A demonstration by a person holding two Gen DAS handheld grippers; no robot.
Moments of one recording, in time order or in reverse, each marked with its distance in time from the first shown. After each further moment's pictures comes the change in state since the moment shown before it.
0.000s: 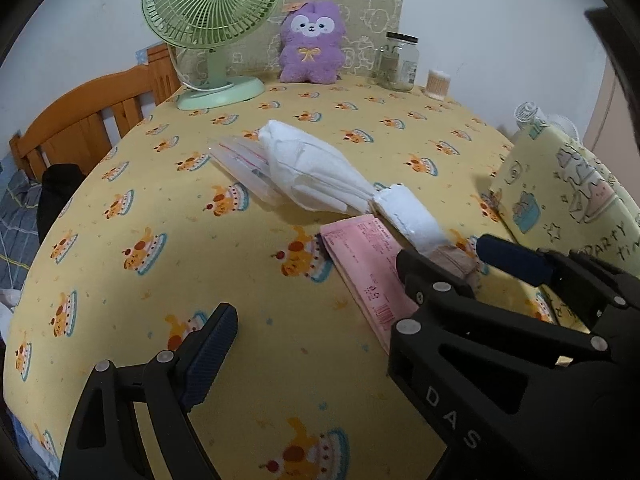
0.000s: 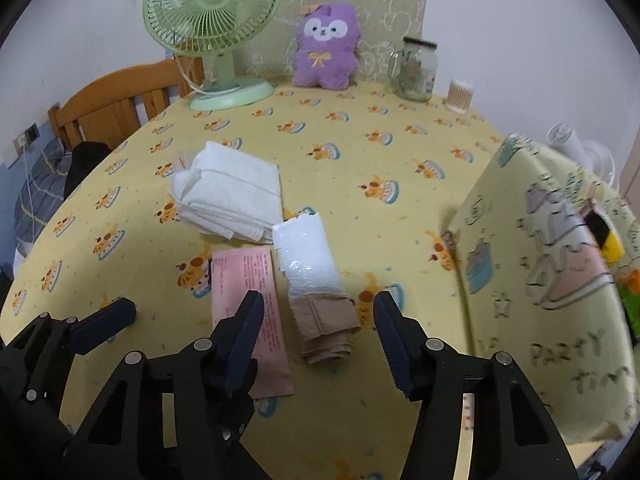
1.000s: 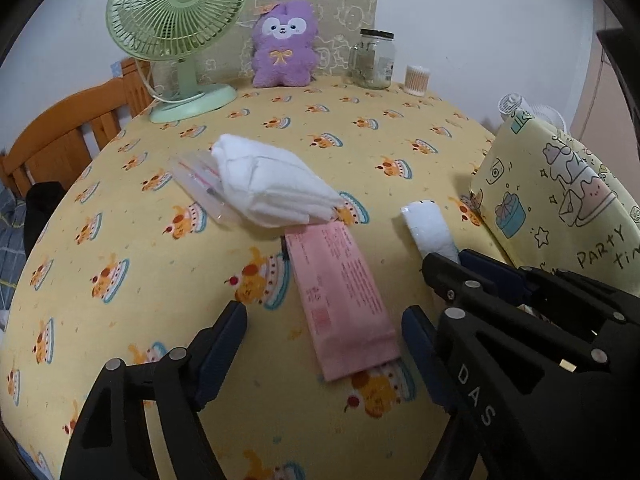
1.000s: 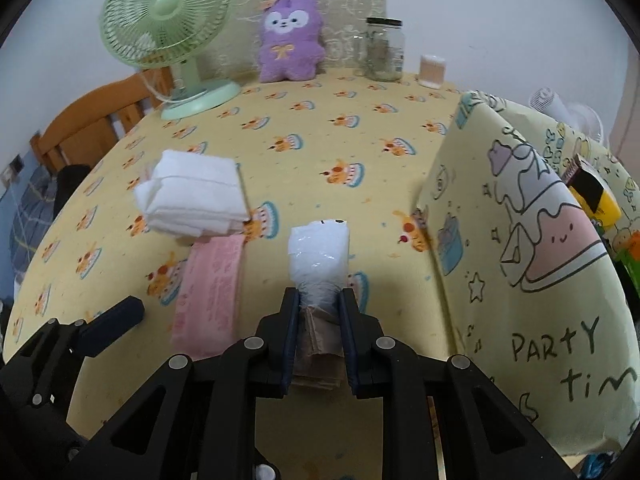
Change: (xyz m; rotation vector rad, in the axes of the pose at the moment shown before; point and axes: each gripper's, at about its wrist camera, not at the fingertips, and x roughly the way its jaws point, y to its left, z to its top) left arm 0.011 -0.021 0.011 0.061 -0.007 -0.043; right arm 0.005 -0.027 -0.002 0.118 0.016 -0.028
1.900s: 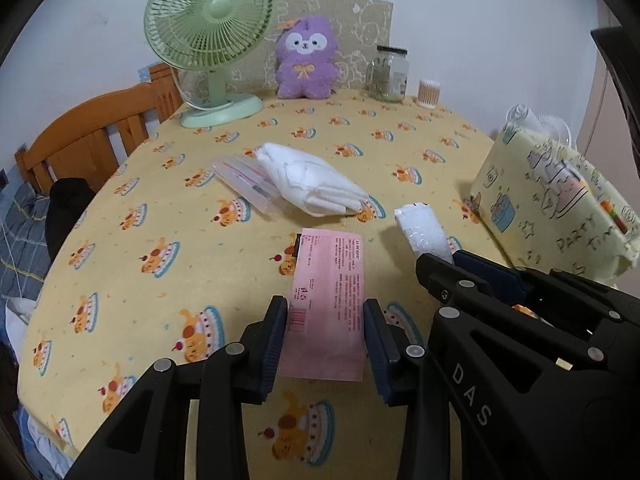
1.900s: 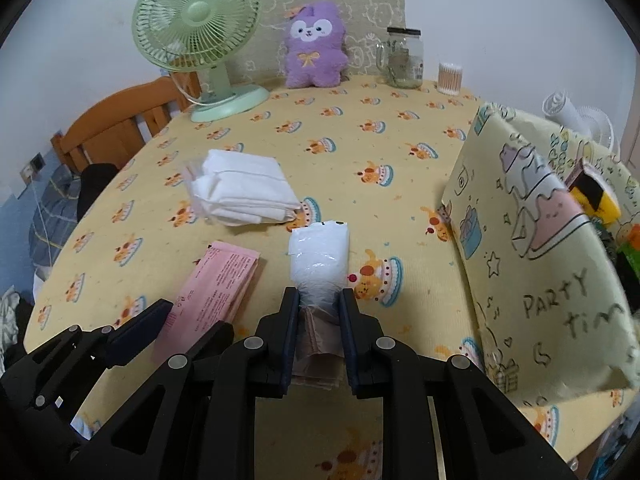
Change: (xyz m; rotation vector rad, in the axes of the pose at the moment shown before) left arm -0.043 0.009 -0.019 -0.034 -0.045 0.056; right arm -0.029 0.018 -0.013 -0.029 -0.029 0.076
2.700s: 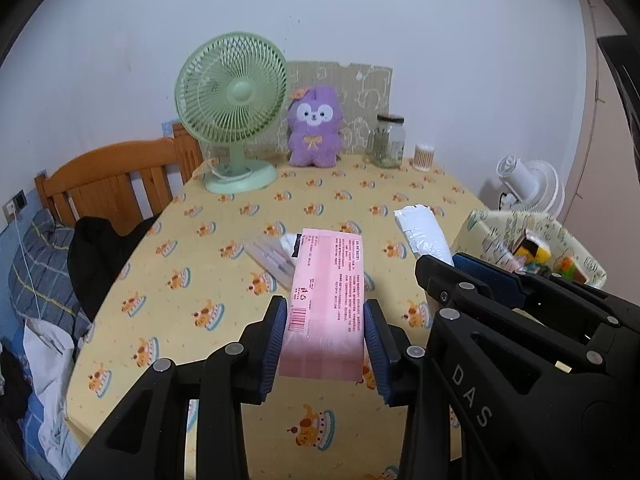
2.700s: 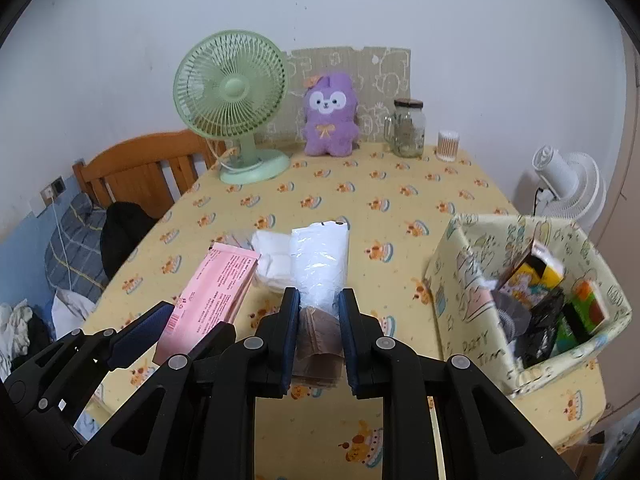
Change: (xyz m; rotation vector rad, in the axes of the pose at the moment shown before) left arm -0.080 0.001 0.030 -0.003 -0.172 0.020; right arm -0.085 0.017 0.029 -0.021 -0.169 0.020
